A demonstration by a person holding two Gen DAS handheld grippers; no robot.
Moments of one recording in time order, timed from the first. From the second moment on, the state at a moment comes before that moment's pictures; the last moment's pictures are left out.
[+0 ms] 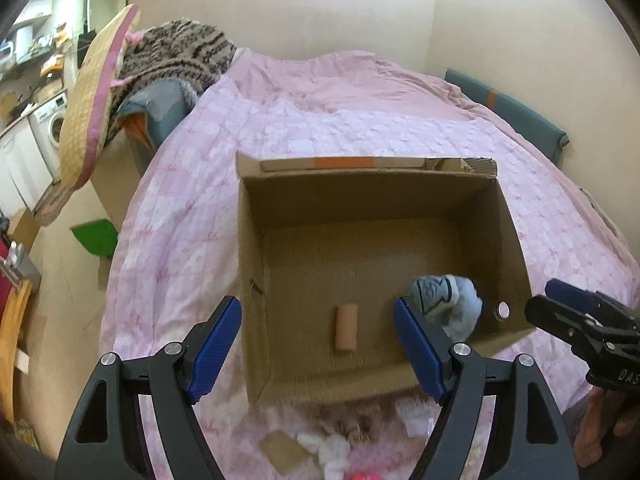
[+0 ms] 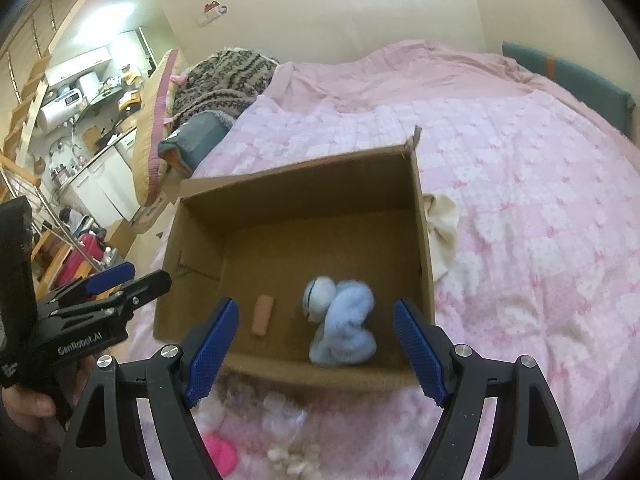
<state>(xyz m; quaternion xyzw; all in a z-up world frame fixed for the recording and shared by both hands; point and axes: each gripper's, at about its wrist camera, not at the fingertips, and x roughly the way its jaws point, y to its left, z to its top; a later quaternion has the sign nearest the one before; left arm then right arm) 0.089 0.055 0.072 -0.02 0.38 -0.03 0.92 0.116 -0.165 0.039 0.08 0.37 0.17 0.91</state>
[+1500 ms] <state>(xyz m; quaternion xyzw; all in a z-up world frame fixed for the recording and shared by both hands) 0.072 0.153 -0.002 -0.13 0.54 0.12 0.82 0.086 -0.097 -0.076 -0.06 0.61 0.21 0.76</state>
